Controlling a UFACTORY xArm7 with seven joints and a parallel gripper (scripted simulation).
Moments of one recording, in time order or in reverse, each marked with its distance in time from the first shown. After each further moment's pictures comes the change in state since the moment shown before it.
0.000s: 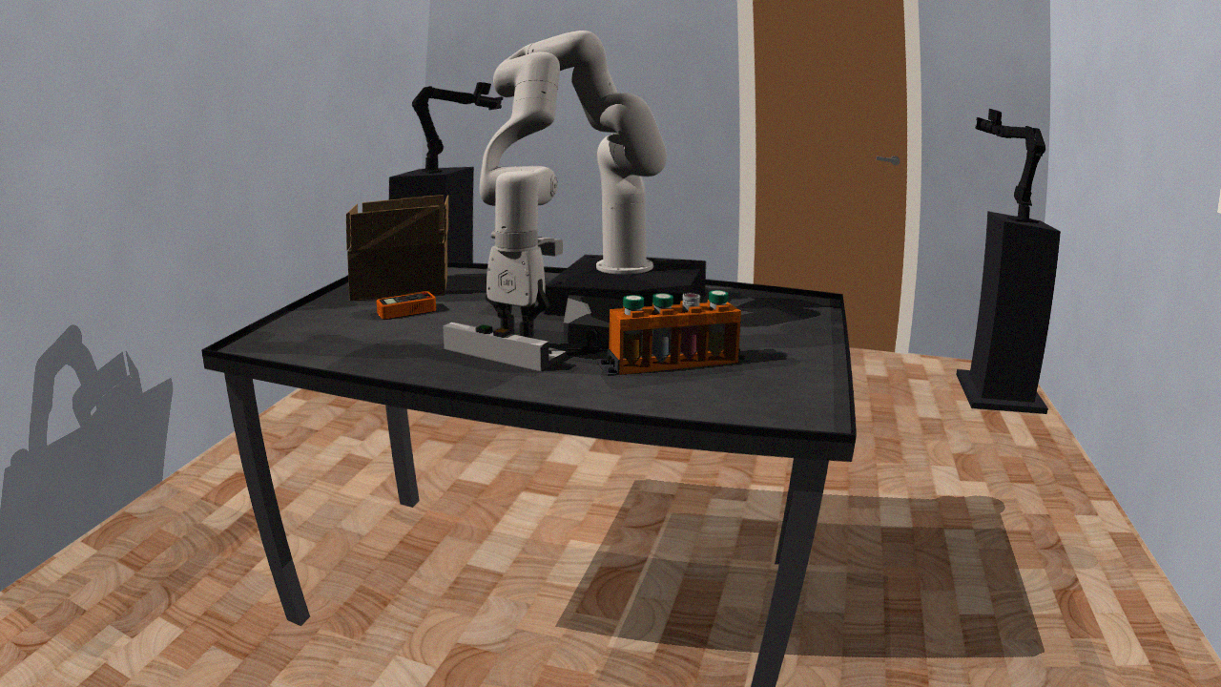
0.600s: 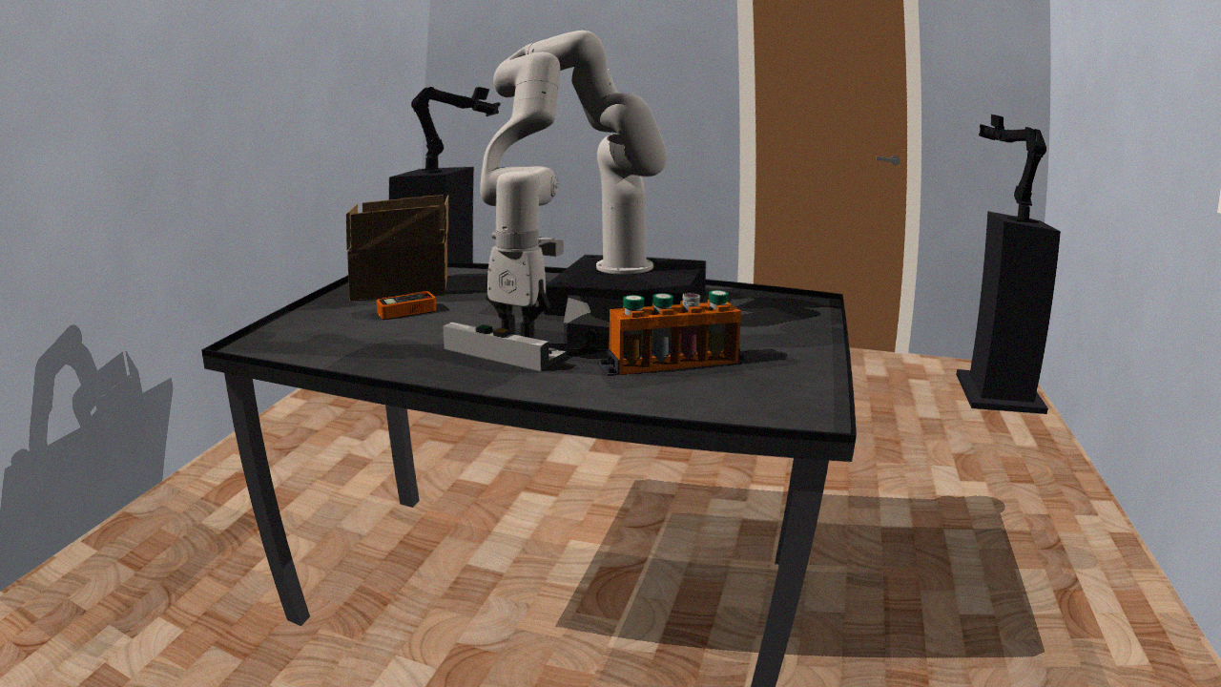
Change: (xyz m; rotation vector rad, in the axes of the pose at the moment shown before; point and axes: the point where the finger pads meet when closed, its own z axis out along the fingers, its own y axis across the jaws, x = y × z) arm 0.002 0.001 0.001 0.000 0.000 0.000
